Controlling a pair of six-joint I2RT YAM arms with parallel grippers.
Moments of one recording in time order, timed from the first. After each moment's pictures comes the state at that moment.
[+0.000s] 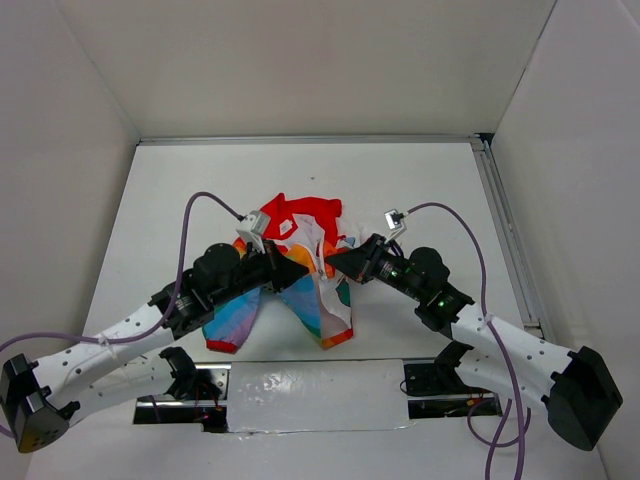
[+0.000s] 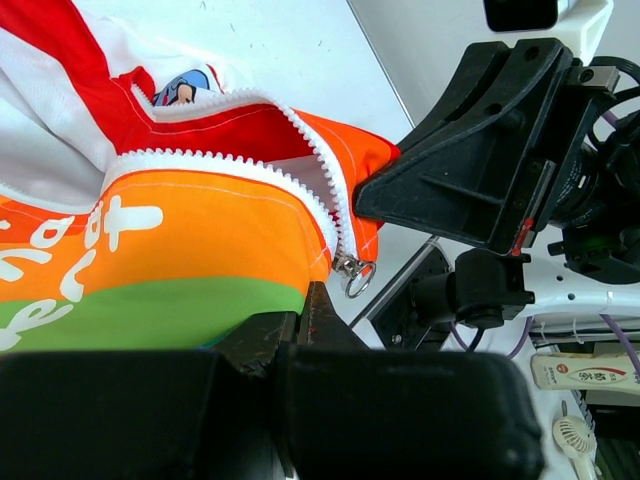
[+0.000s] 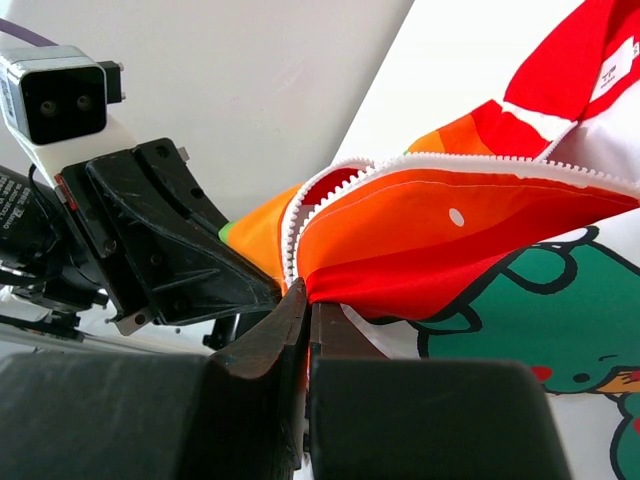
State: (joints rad) left arm -0.84 0.86 0.67 -0.04 0.04 -0.72; right arm 0.71 0.88 0.42 0.48 -0.24 0.97
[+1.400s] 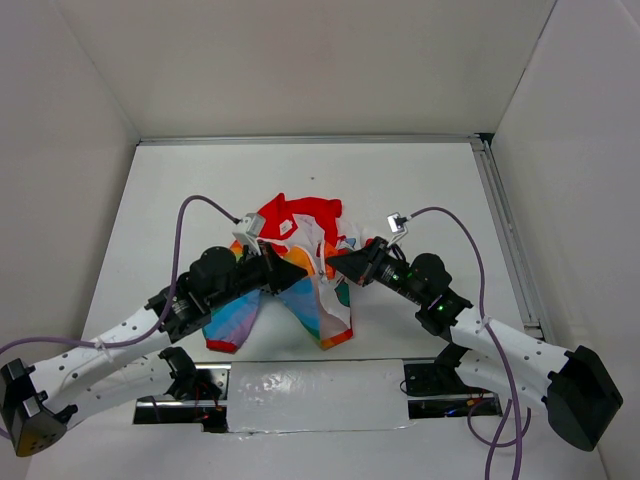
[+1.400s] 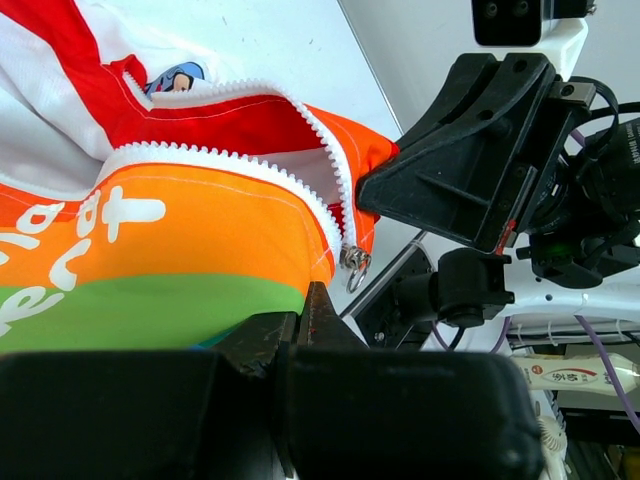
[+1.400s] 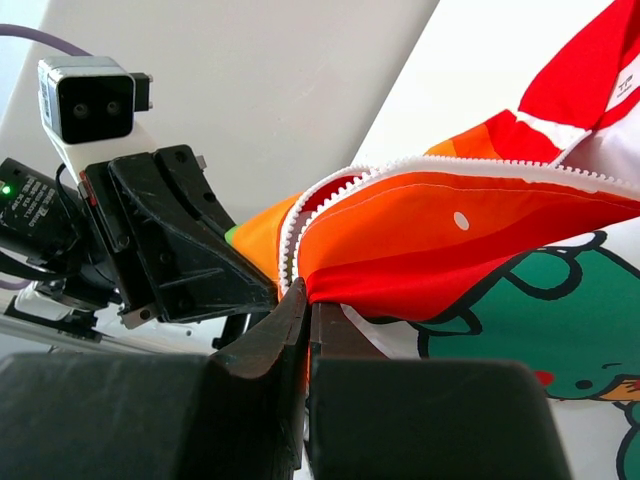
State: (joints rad) left arm -0.84 0.83 0.65 -0.04 0.04 -0.77; right arm 0.71 0.87 0.36 0.59 -0.24 1.00
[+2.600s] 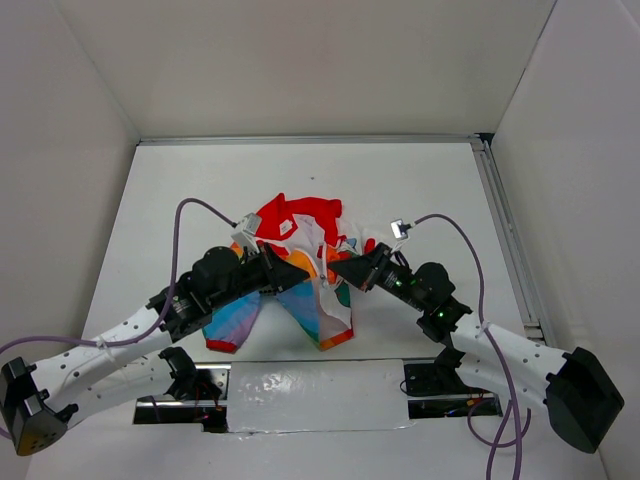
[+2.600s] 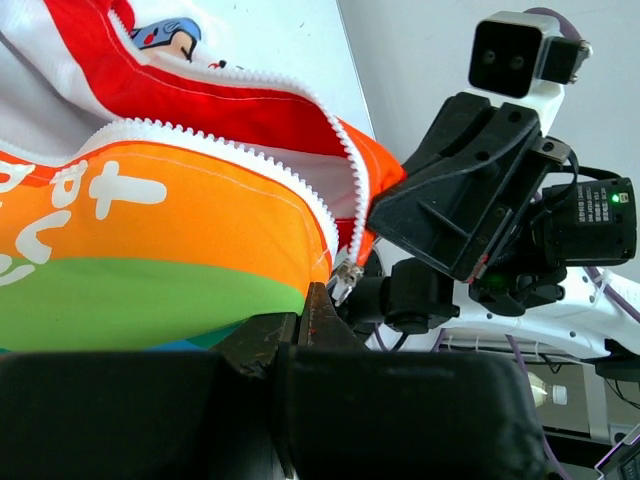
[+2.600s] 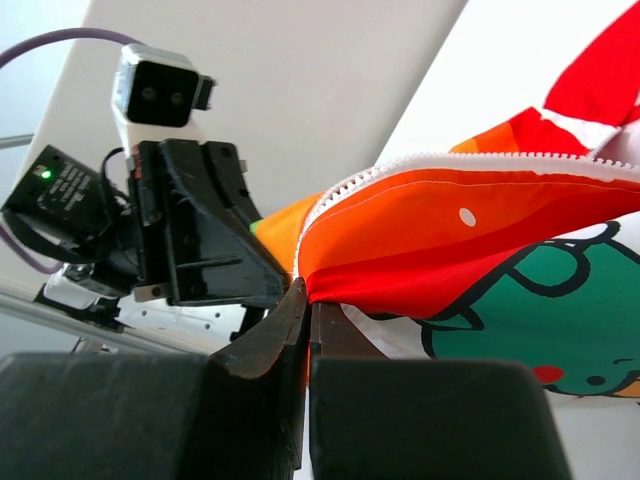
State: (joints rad) left arm -0.84 0.83 0.65 -0.07 0.05 -0.98; right arm 0.72 0.85 0.28 0.70 -0.24 1.04
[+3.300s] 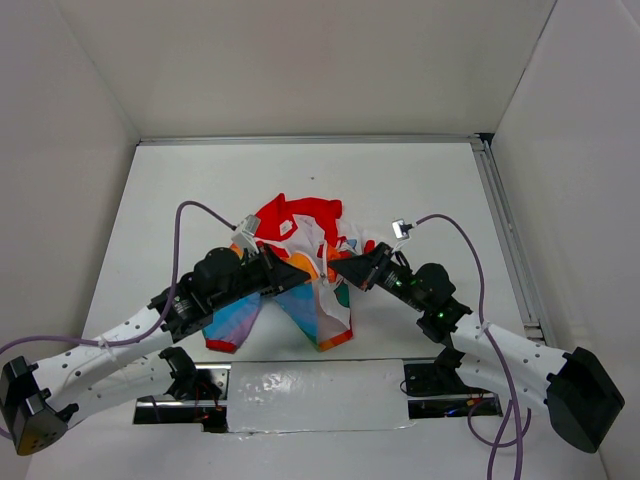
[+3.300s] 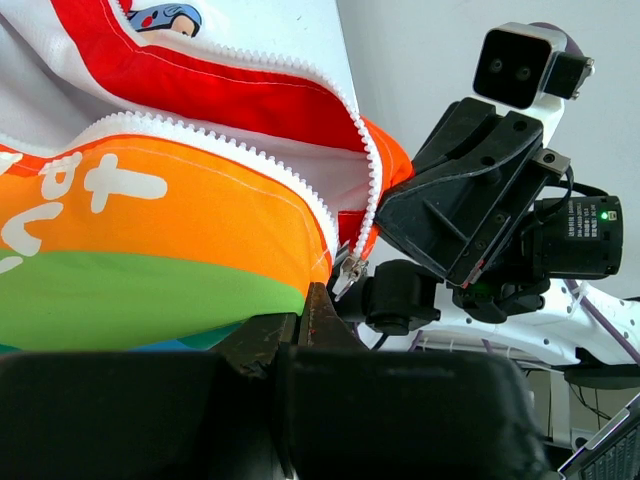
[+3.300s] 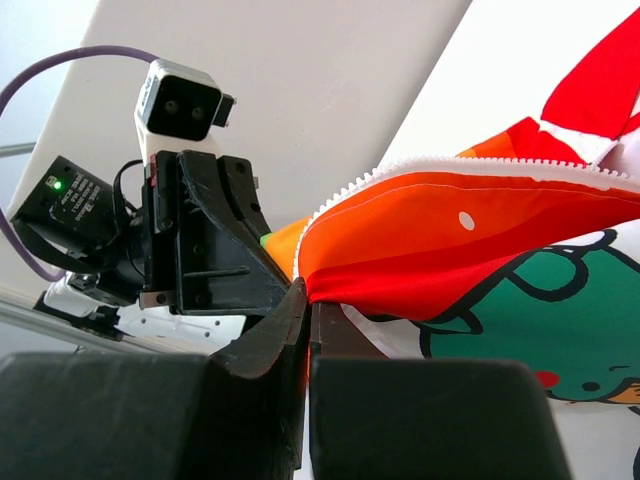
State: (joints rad) left arm -0.84 0.84 0.63 -0.06 0.05 -1.06; right arm 0.73 0.85 0.28 0.72 -0.21 1.04
